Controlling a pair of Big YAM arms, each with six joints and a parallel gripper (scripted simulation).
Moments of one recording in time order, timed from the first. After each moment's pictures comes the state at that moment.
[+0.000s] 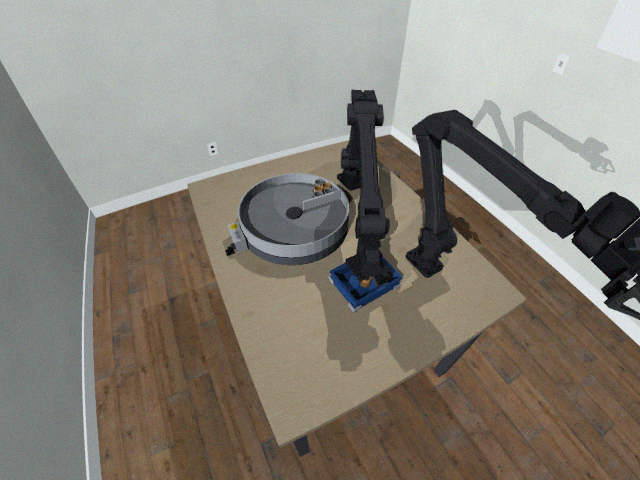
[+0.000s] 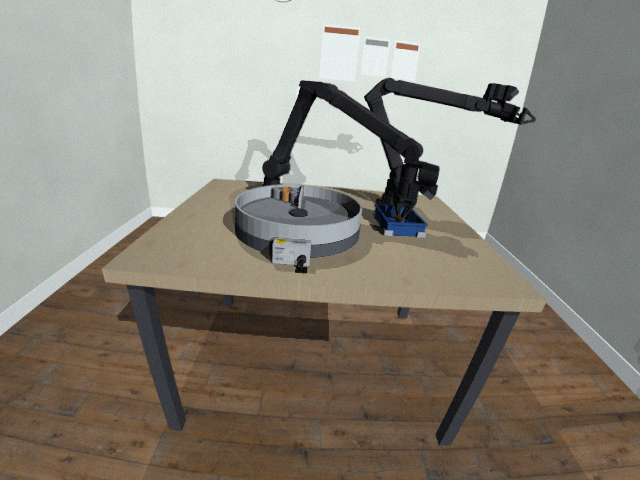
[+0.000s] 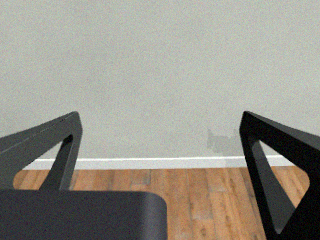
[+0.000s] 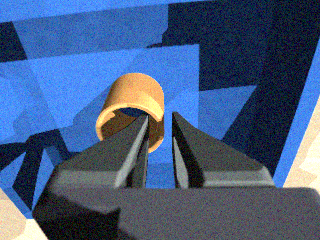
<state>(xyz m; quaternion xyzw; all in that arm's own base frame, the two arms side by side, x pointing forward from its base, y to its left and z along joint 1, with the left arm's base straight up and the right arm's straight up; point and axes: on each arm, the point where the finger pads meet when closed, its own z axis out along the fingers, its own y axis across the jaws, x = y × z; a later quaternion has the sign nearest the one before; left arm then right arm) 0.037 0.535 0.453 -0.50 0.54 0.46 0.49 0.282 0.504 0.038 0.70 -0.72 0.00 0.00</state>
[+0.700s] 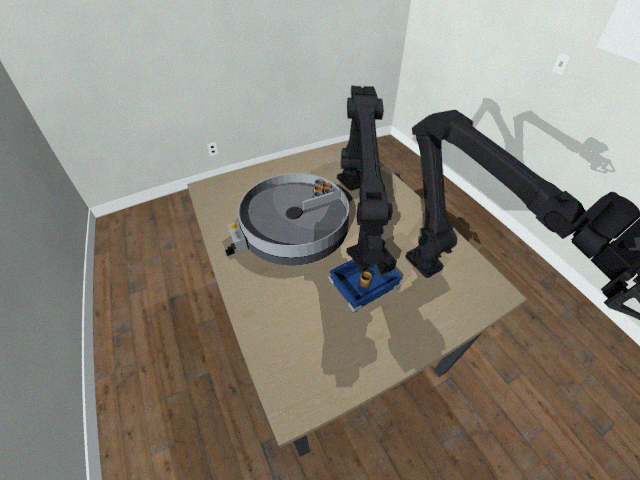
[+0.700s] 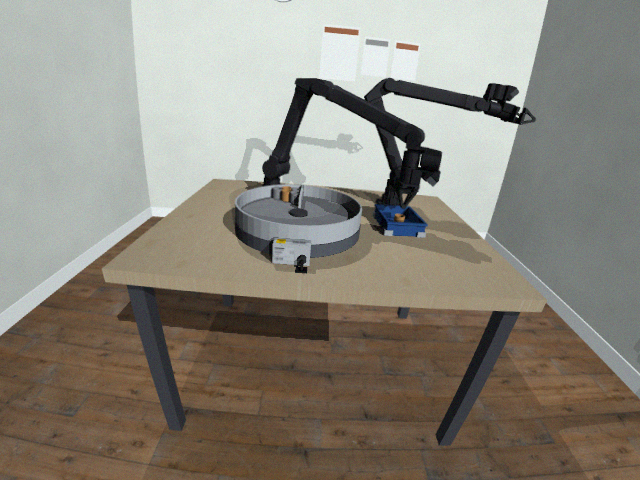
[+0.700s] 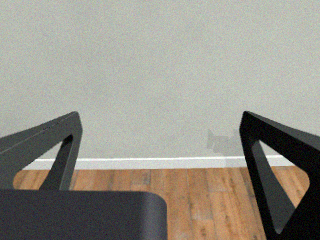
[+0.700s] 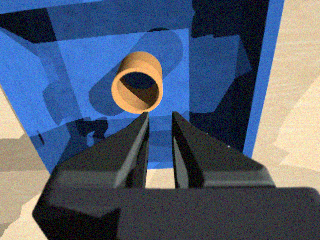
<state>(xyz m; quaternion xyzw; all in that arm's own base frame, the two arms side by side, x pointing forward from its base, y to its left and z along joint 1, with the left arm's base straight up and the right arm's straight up) 0.037 0.535 0.453 -0.50 0.54 0.46 0.49 0.283 0.505 0.087 0.70 -0.72 0.00 -0.01</state>
